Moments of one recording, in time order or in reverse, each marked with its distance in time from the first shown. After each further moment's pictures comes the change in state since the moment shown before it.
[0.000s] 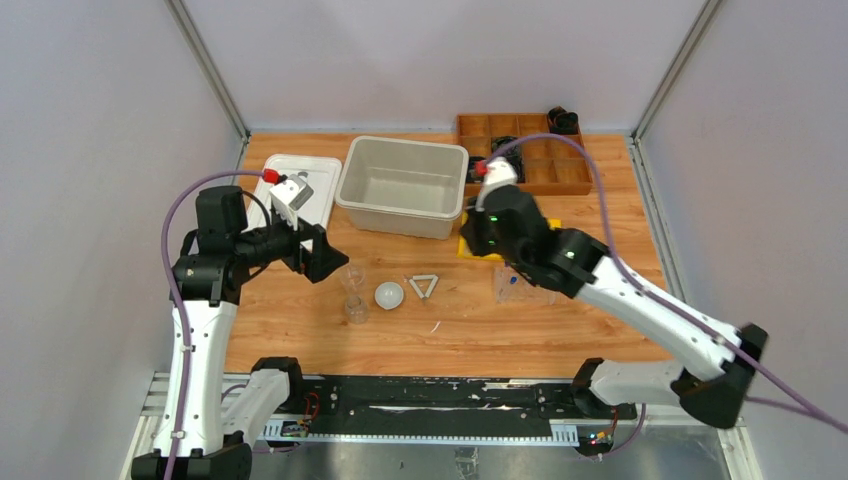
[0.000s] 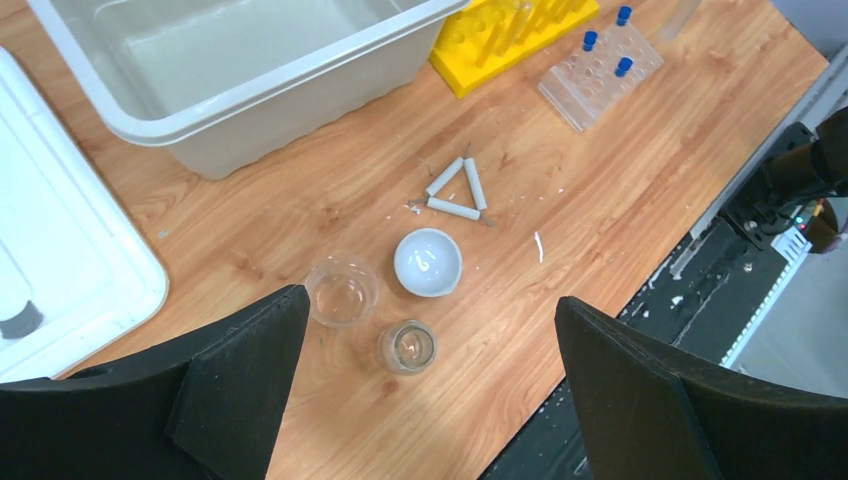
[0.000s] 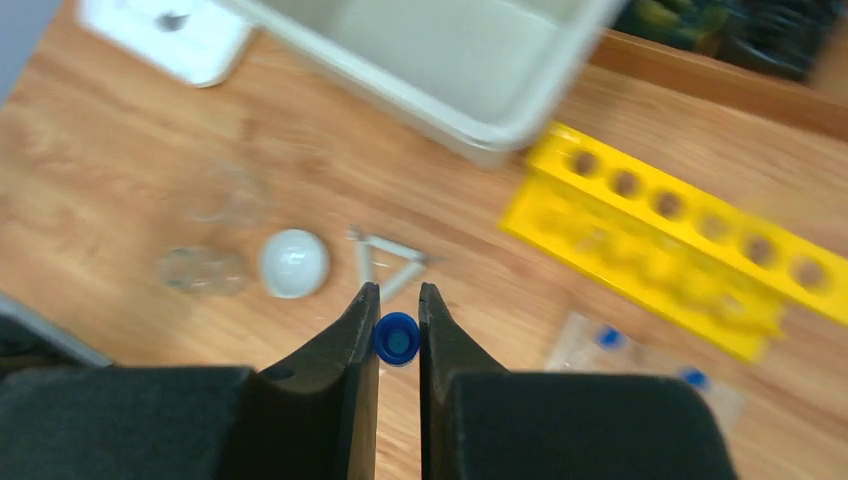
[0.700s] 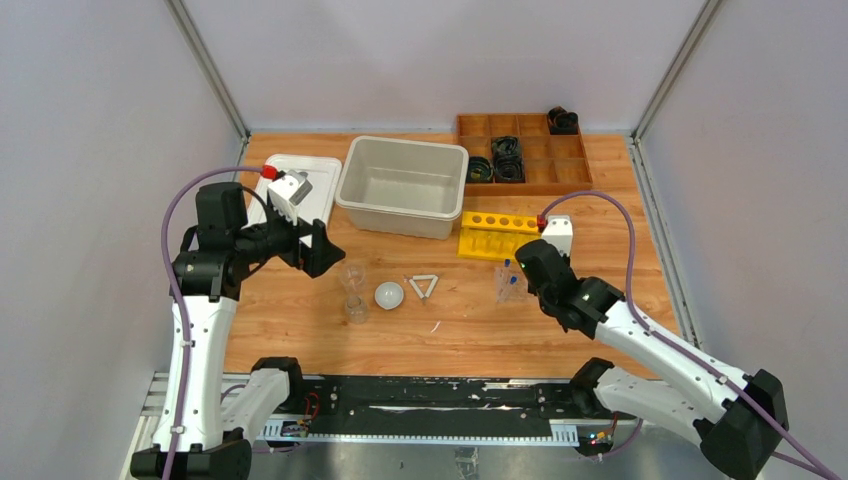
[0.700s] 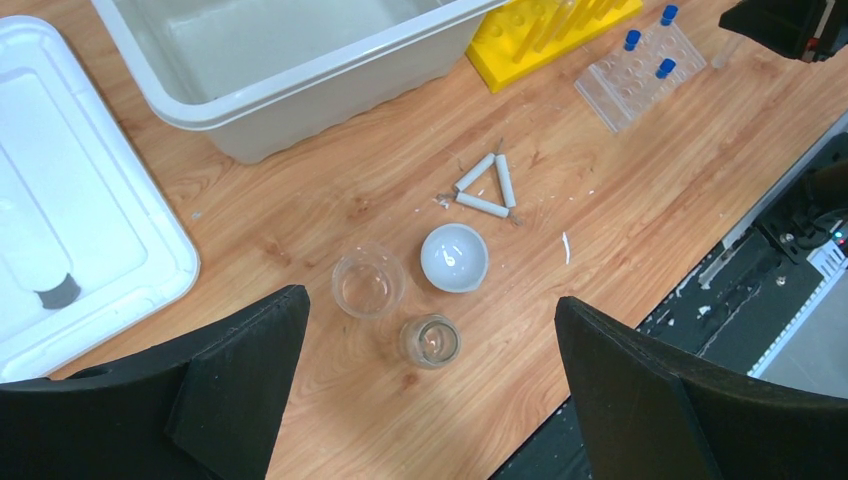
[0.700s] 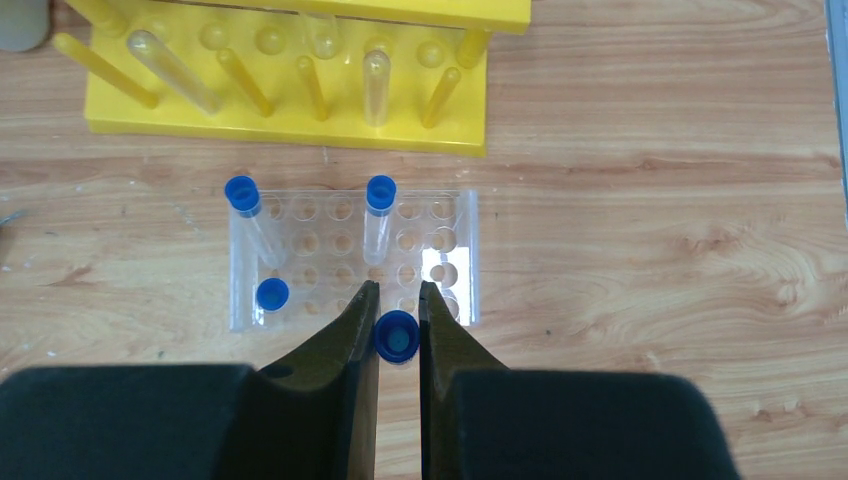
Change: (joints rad) left arm 0.000 0.023 0.020 0.000 -0.076 -0.005; right arm -0.253 -0.379 -0.638 -0.021 0.335 0.103
